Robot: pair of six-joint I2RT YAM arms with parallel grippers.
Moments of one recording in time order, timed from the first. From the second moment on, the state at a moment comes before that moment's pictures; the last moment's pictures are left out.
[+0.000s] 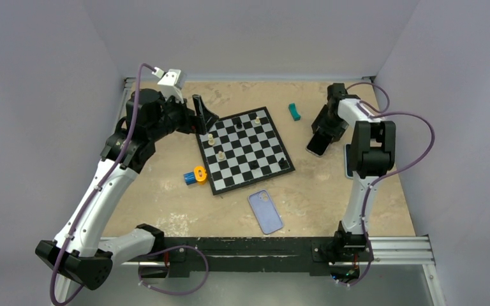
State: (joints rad) left arm -0.38 1.10 1.30 -0.51 0.22 -0.32; right arm 0.00 2.14 1.64 -0.77 0.15 0.60
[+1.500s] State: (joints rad) left arm -0.81 1.43 1.06 -0.09 0.39 -0.46; right arm 0.47 0.92 0.69 -0.15 -0.18 1.11
